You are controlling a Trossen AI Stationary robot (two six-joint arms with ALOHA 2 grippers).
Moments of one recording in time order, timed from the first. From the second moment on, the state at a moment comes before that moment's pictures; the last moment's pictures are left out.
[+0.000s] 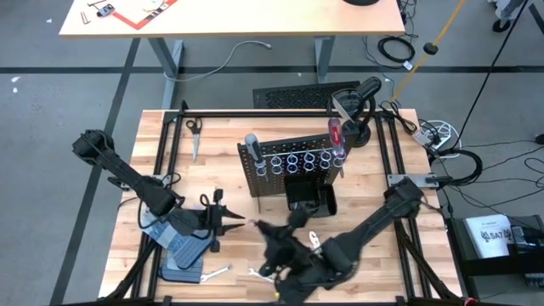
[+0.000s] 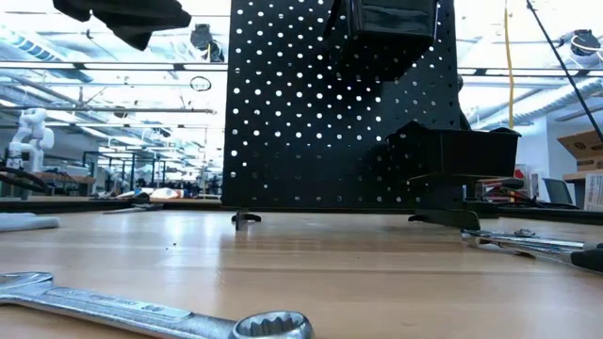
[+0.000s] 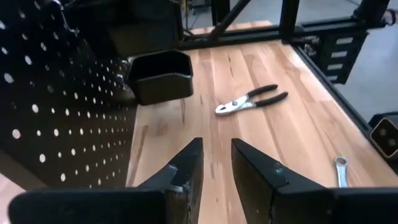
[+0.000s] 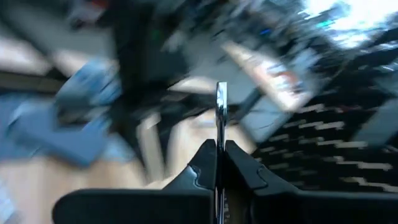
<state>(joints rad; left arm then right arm) -0.63 1.20 0.58 0.21 -0.58 -0.12 0.62 2.17 2.24 -0.78 1.24 0.27</state>
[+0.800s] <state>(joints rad) -0.57 1.34 0.56 0.25 -0.58 -0.15 0.58 1.99 2.24 -0.48 1.01 -0.28</state>
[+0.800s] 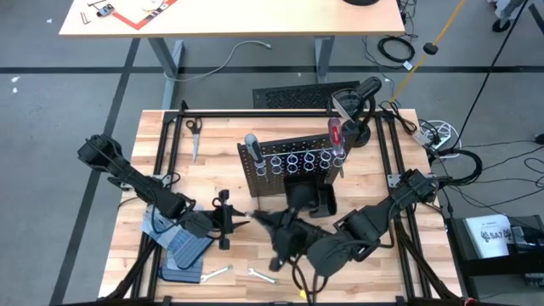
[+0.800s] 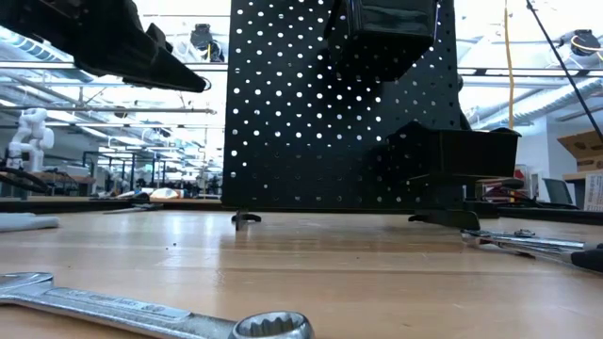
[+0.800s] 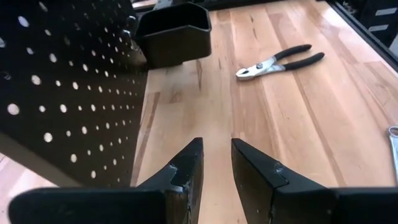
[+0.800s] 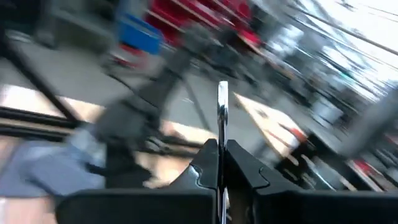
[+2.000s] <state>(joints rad) -0.58 1.34 0.56 0.24 -0.49 -0.18 0.53 1.89 2.12 0.48 1.02 -0.93</state>
